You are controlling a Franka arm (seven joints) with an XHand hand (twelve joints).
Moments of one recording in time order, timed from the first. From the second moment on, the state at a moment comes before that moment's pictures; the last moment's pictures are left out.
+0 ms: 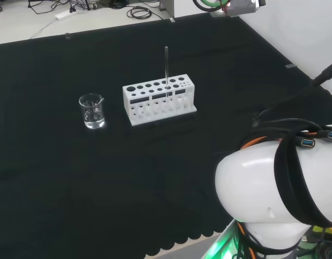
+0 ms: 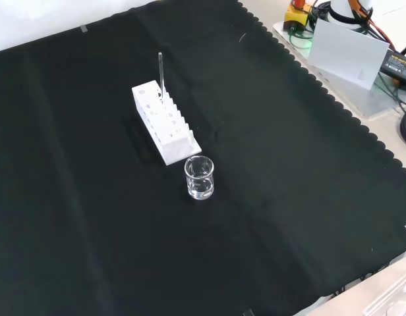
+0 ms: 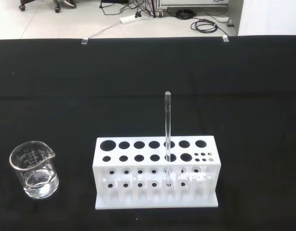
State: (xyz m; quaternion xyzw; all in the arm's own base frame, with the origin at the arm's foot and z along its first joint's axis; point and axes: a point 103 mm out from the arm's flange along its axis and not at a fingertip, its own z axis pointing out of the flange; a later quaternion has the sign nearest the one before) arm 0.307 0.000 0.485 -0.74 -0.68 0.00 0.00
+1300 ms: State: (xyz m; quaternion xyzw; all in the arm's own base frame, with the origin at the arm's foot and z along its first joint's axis) arm 0.242 0.010 0.512 -0.75 -0.66 -0.01 0.00
